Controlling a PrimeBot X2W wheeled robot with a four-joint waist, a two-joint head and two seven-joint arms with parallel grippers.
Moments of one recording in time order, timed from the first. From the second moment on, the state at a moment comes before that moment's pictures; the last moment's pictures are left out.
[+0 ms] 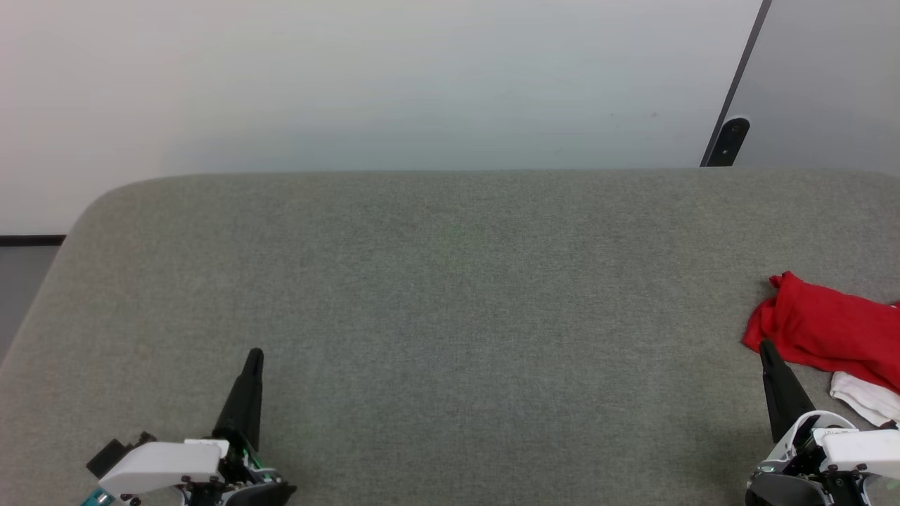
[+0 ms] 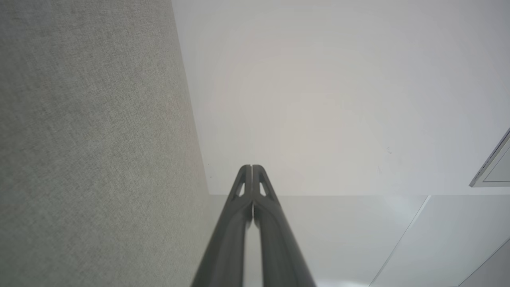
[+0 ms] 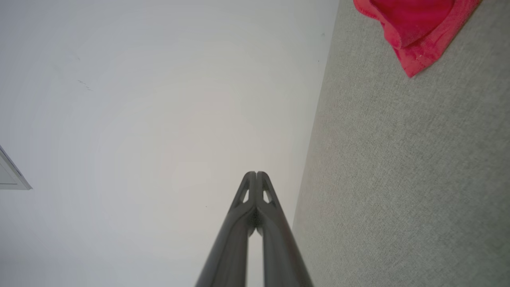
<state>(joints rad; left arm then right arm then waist) -0.10 0.06 0.10 0.24 -1.62 -0.13 0.11 -0.11 -0.05 -0.12 0.25 1.61 0.13 0.11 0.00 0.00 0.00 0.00</state>
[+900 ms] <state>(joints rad) -0.10 0.06 0.11 0.24 -1.62 -0.13 0.11 -0.11 -0.05 -0.12 0.25 1.61 0.13 0.11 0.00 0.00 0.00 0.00</state>
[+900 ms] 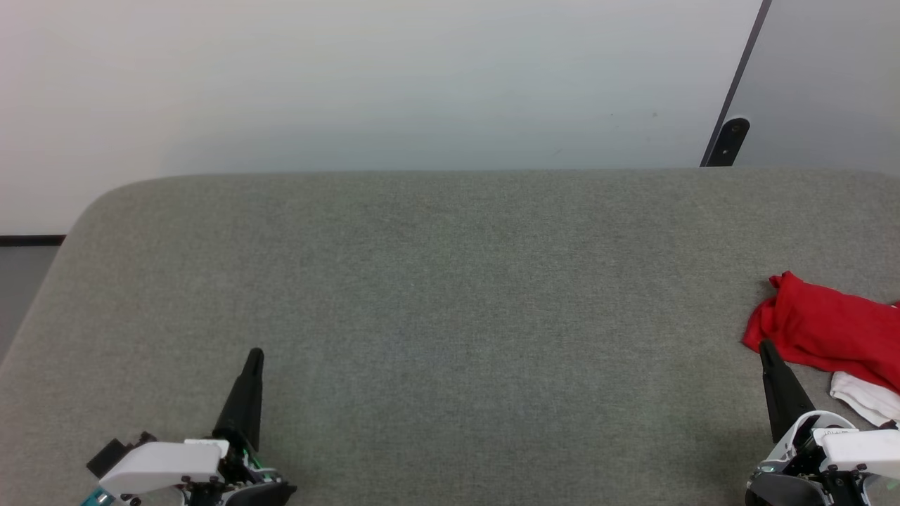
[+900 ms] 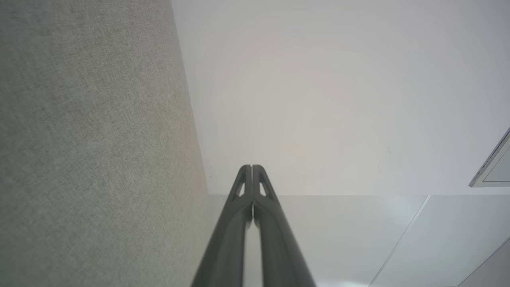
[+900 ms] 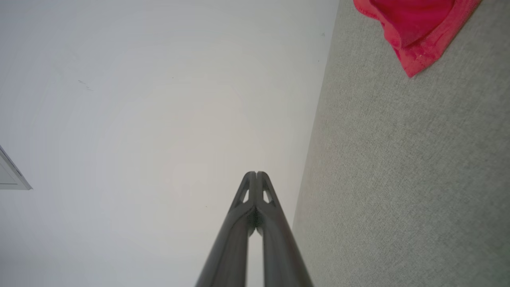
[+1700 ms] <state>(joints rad) -0.10 0.05 0.11 0.24 -1.62 -0.13 0.11 -0.11 -0.05 -0.12 0.25 1.61 0.13 0.11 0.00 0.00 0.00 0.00</state>
